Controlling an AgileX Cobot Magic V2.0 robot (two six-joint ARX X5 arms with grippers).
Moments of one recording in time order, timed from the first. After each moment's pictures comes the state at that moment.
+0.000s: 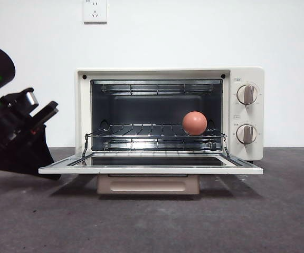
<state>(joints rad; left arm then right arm) -0.15 1.68 0.79 -0.04 0.55 -0.17 0.58 0.64 0.98 -0.66 0.00 0.28</state>
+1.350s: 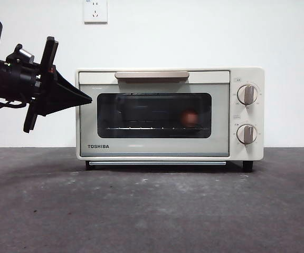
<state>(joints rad) -0.12 1.71 0.78 0.74 0.83 -0.74 0.58 0.64 0.98 -0.73 0.03 0.28</state>
